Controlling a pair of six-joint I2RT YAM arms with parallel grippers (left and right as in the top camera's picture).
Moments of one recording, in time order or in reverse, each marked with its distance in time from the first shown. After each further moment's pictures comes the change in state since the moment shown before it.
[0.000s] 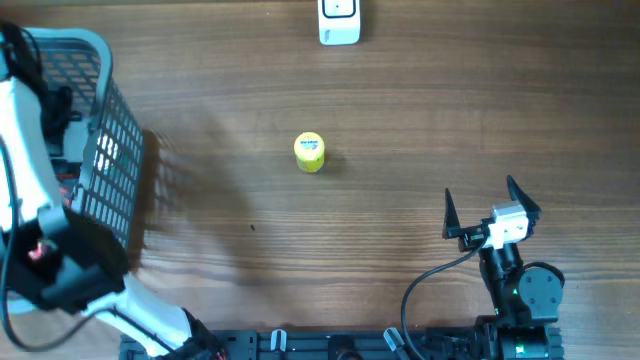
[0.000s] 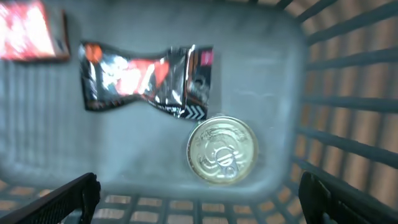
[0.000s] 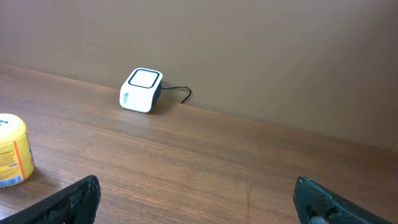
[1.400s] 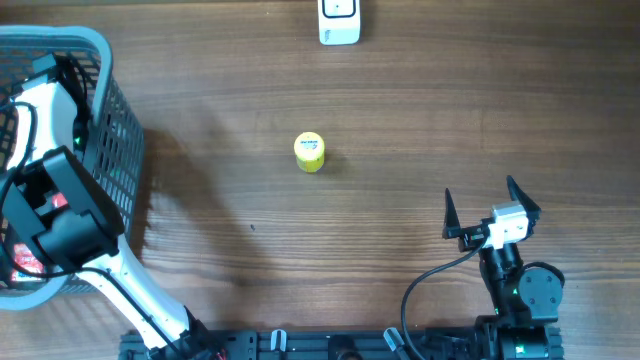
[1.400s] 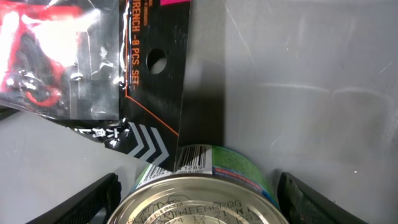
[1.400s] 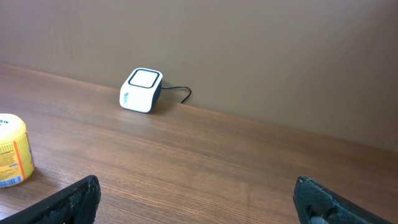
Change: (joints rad) left arm -0.011 0.243 -0.145 0.250 0.064 0.003; right arm 0.000 0.000 0.000 0.000 0.000 0.000
